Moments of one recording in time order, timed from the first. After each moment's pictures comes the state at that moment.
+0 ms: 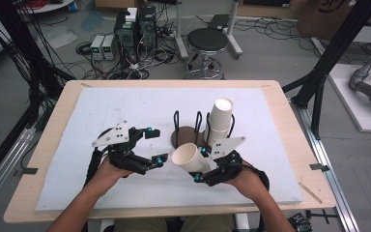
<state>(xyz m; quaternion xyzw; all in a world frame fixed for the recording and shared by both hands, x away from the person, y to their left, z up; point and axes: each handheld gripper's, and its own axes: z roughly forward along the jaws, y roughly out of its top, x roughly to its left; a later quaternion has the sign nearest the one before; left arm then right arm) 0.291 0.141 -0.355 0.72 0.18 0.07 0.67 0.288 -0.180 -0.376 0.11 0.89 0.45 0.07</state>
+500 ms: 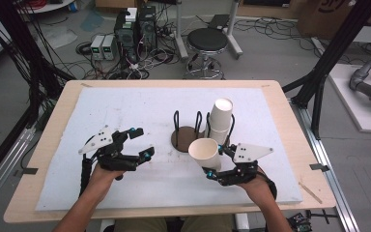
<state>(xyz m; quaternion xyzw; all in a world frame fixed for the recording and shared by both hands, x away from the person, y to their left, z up) 0.290 0.170 -0.388 0.68 0.24 0.13 0.68 0.280 -0.225 -0.396 0.15 0.81 0.55 0.12</state>
